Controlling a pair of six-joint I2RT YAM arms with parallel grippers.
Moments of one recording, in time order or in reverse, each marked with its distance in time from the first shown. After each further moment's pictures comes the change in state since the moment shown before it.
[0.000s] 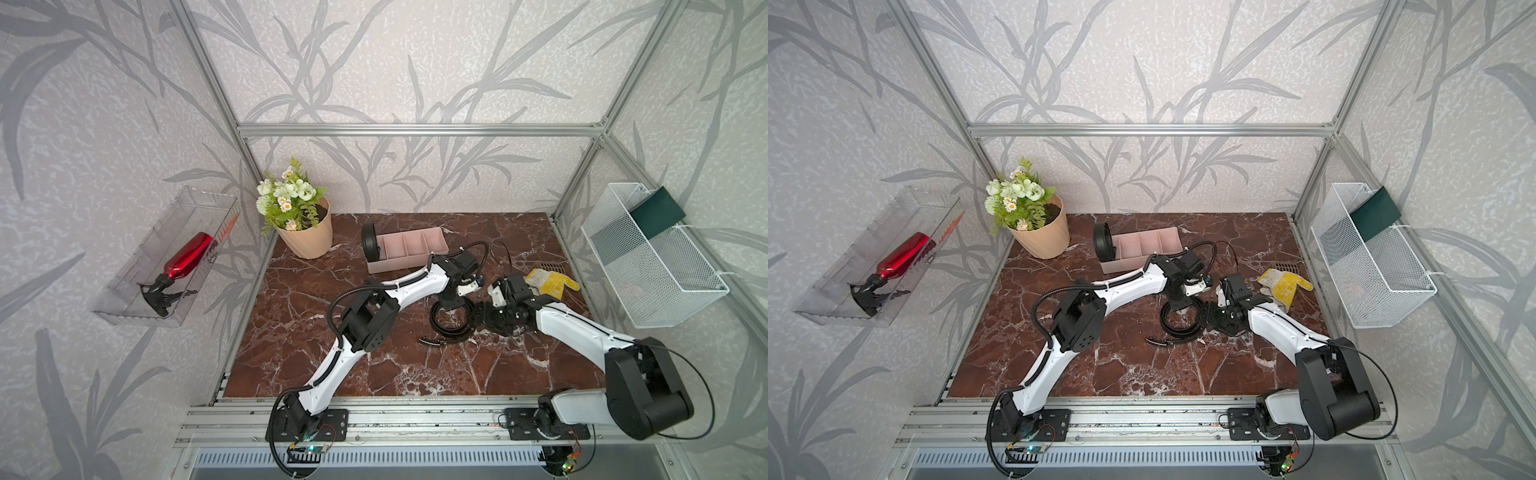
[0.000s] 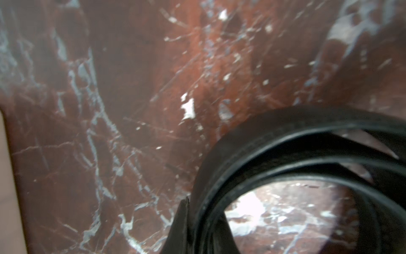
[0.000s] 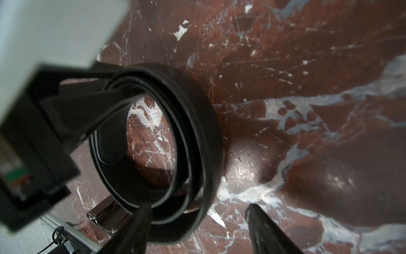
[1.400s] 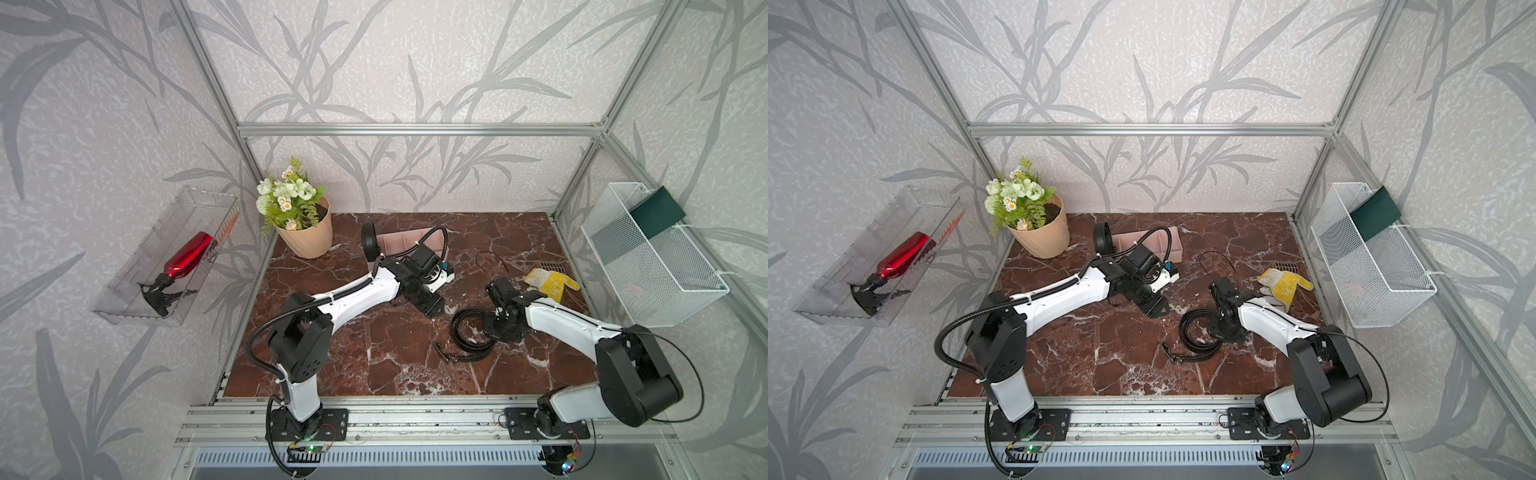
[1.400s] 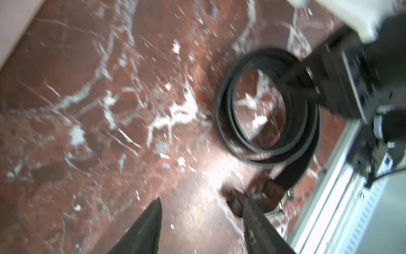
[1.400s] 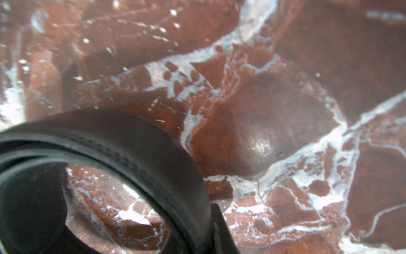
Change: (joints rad) left arm 0.089 -0.627 -0.660 0.196 0.314 -0.327; right arm 0.101 0.047 0.027 -0.241 0.346 0.110
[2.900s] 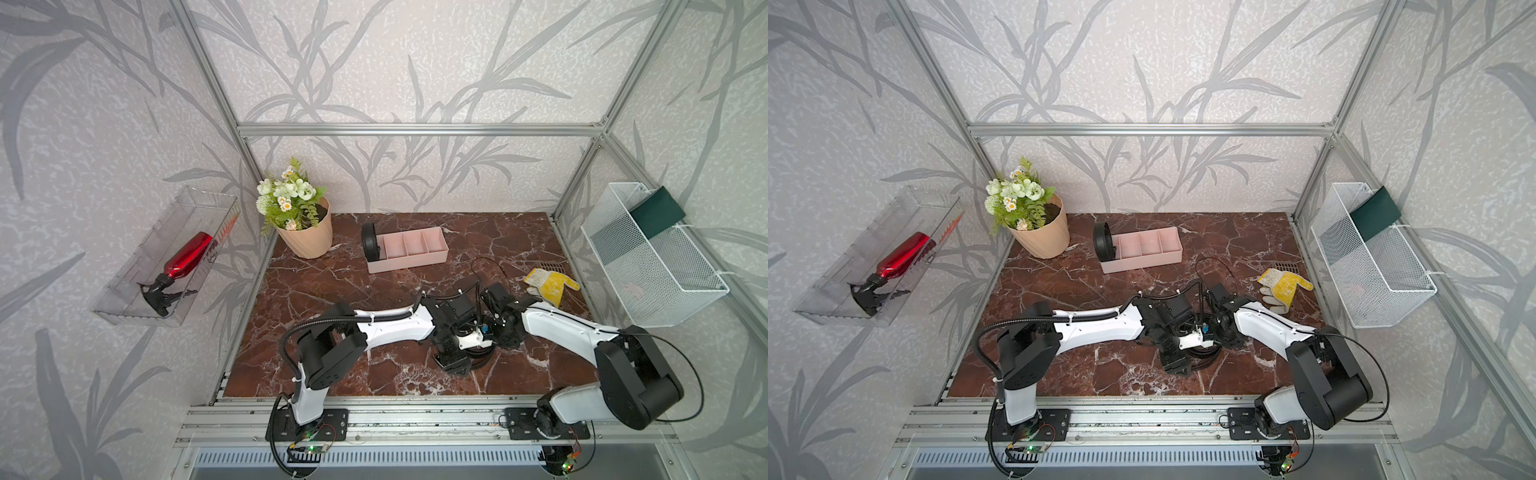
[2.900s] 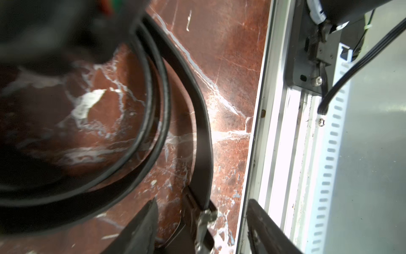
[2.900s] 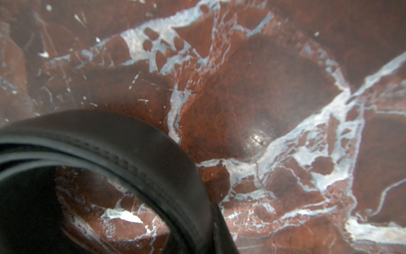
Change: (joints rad) left arm -0.301 0.180 0.004 0.038 0.121 0.135; right arm 0.057 -0.005 -0.025 -0.004 0.034 0.086
